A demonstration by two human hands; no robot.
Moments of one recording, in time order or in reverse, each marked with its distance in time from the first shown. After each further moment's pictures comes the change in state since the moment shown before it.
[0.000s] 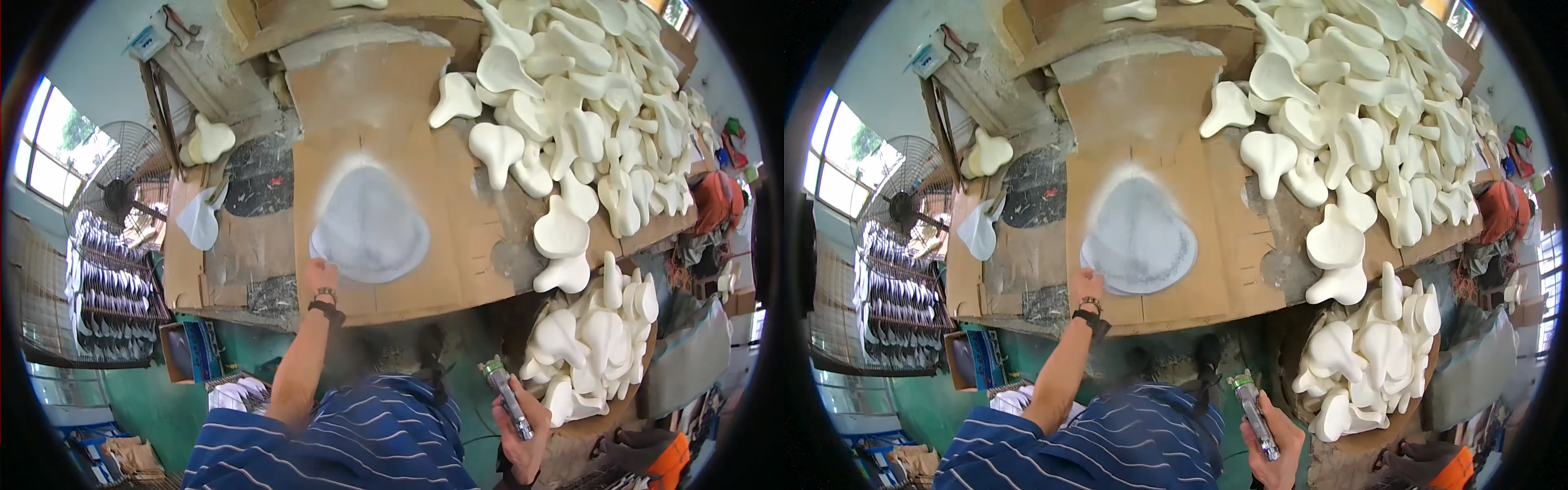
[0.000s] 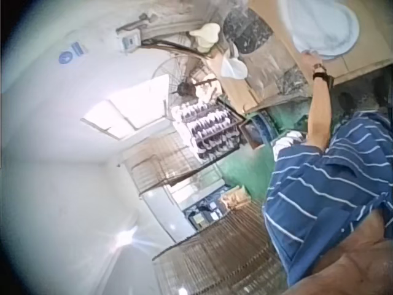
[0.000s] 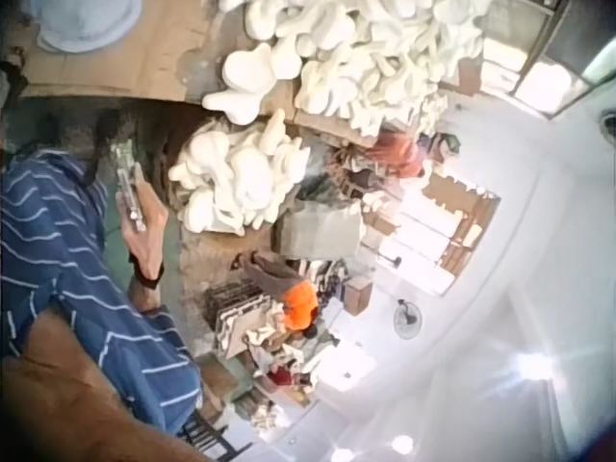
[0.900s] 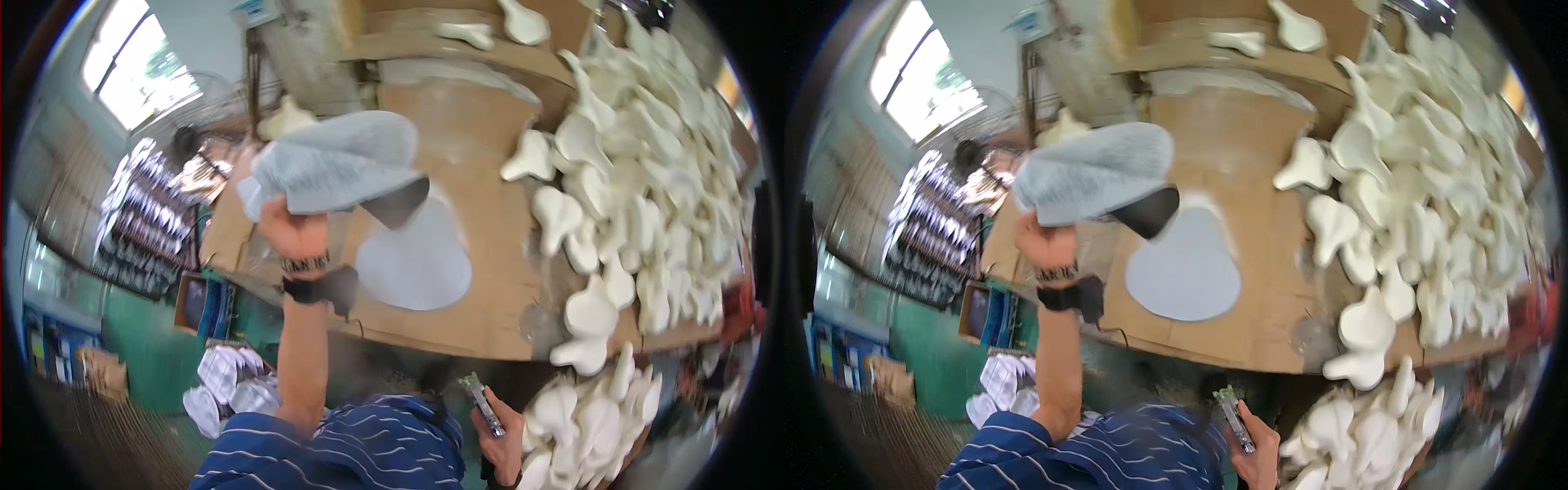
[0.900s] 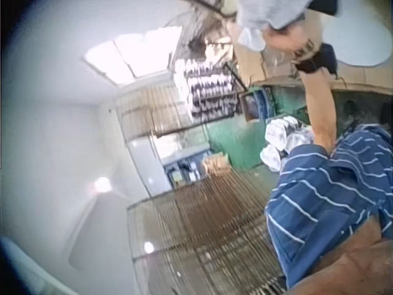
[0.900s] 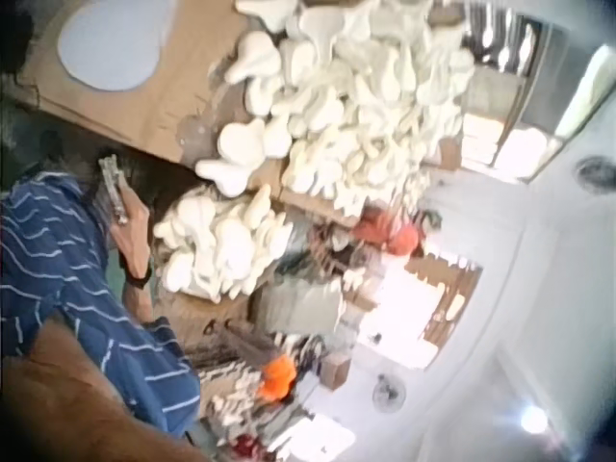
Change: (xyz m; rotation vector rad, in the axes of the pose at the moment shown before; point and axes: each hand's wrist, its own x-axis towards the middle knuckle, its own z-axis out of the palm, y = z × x) left_hand -0.102 0.329 -0.228 -1.941 -0.348 0.502; right_hand 0.083 0.033 0.014 -0.140 -0.337 -0.191
